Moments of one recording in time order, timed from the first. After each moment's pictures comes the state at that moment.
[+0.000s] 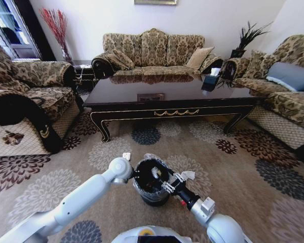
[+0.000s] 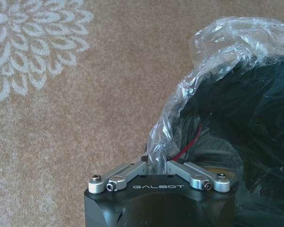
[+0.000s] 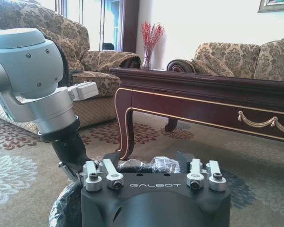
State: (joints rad) left arm 0.65 -0.99 0.29 -1.93 -1.92 0.74 -1.30; right arm -1.73 1.01 0.38 2.27 0.22 0.00 -0.17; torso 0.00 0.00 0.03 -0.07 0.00
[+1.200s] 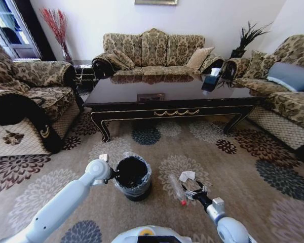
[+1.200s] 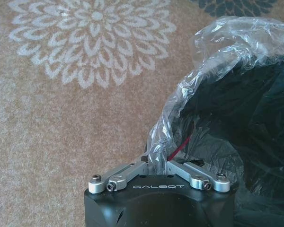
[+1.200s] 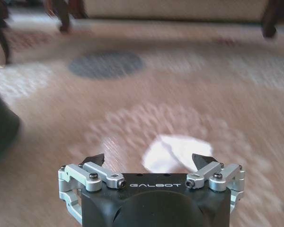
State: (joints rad) left arm 0.87 -0.86 -0.02 -1.97 -1.91 0.74 -1.28; right arm -1.63 0.97 0.47 1.71 0.51 -0.05 -0.01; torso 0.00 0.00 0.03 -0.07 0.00
